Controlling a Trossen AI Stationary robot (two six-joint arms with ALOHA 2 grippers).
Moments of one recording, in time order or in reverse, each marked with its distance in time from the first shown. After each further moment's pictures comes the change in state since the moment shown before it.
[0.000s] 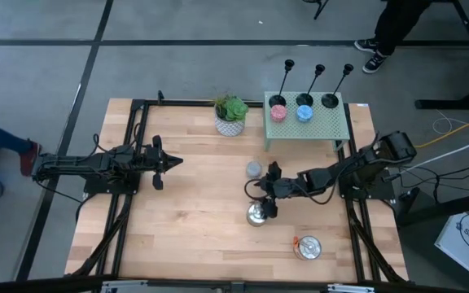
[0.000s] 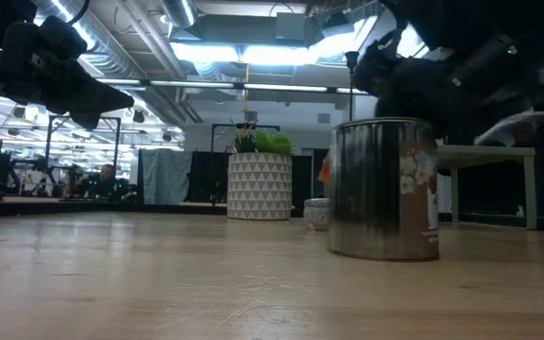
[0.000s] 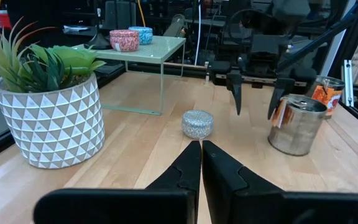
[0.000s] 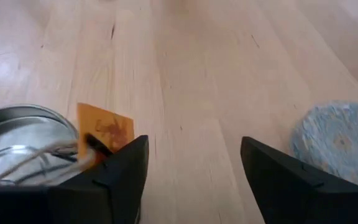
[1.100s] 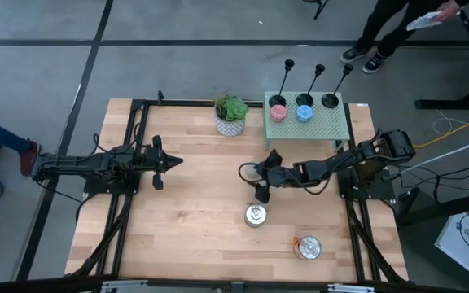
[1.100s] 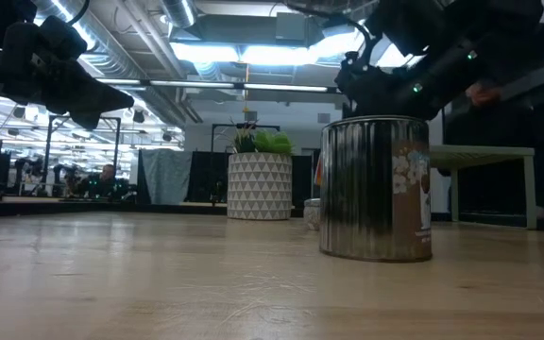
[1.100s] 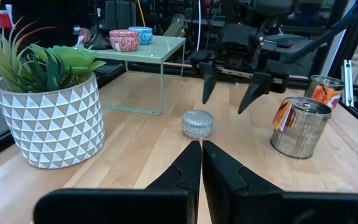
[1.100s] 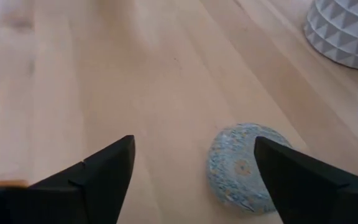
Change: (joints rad) left arm 0.000 0.000 0.000 0.000 0.000 0.000; right arm -0.113 -0.002 0.061 -0.086 0.096 0.032
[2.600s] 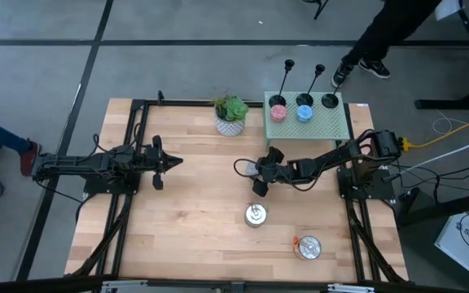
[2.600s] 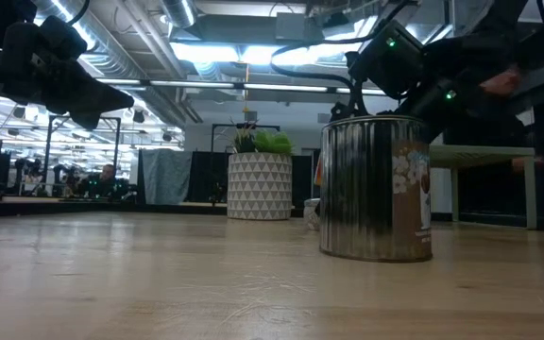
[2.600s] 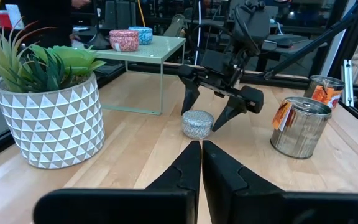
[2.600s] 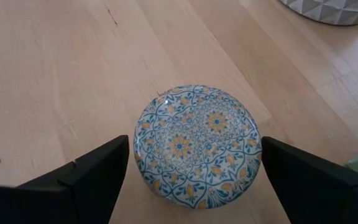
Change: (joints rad) left arm 0.000 0.000 0.000 0.000 0.000 0.000; right arm -0.077 0.125 -0.001 -0.002 0.047 0.004
